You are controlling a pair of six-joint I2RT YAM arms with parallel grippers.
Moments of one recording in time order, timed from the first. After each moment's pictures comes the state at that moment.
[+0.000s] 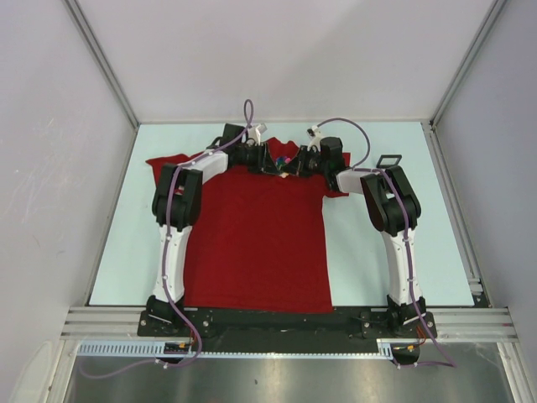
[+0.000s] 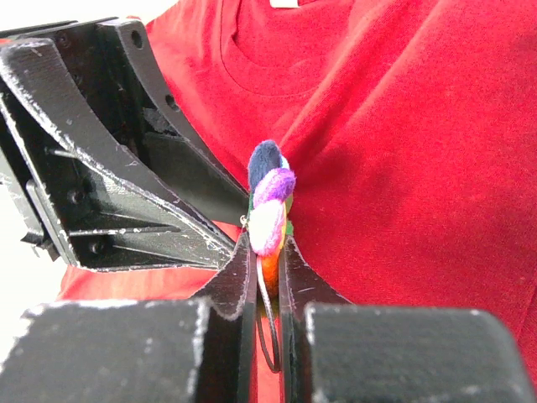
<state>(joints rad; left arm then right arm) -0.29 2.34 1.75 -0.19 0.74 -0.29 0.37 2.27 1.43 0.46 -0.56 0.57</state>
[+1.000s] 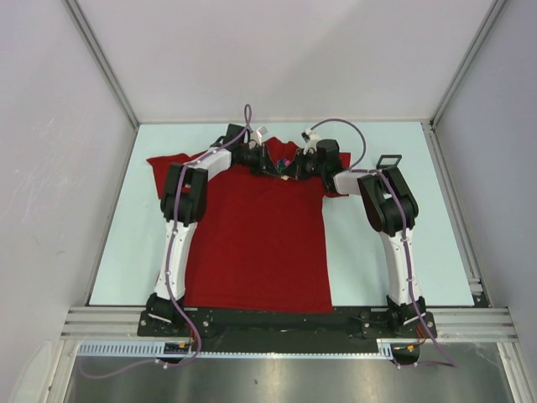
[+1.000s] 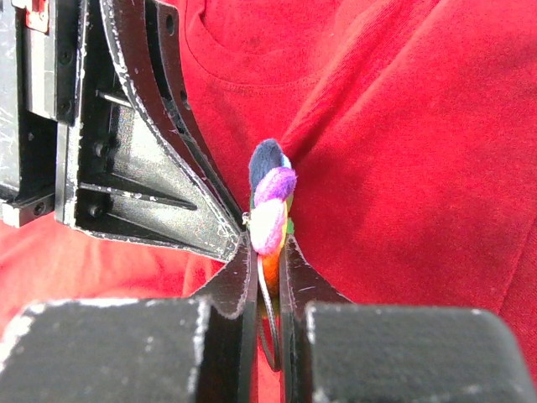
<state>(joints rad) -0.29 2.49 1.93 -0.31 0.84 -0.42 0.39 2.28 1.43 0.44 -0.50 0.39</state>
